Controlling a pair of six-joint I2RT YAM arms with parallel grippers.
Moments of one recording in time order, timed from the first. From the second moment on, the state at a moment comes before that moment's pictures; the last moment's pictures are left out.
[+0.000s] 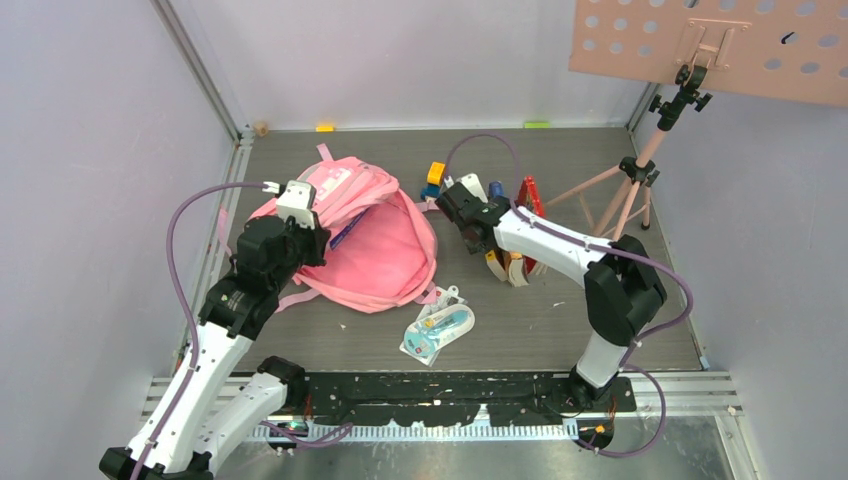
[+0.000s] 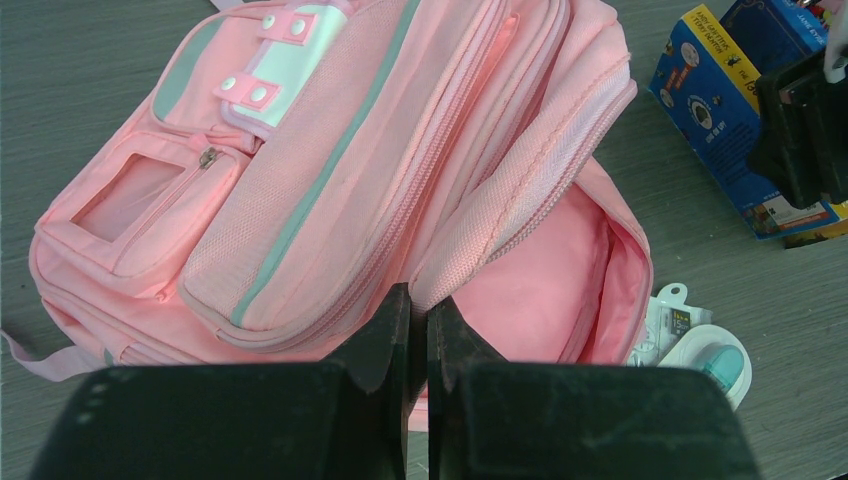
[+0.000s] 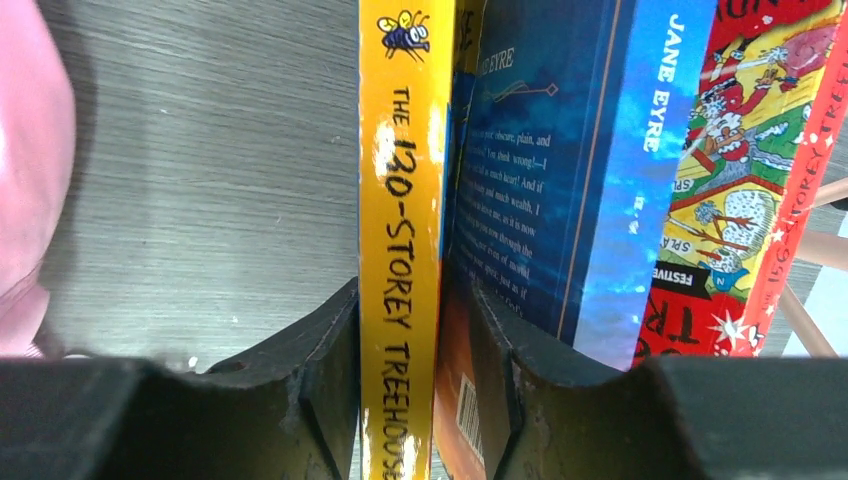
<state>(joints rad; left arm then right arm) -0.37 0.73 0.88 -0.50 -0.08 -0.11 0.73 1.71 1.30 -0.73 0.57 0.28</state>
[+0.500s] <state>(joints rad) -0.37 0.73 0.88 -0.50 -0.08 -0.11 0.73 1.77 1.33 -0.73 0.60 0.29</state>
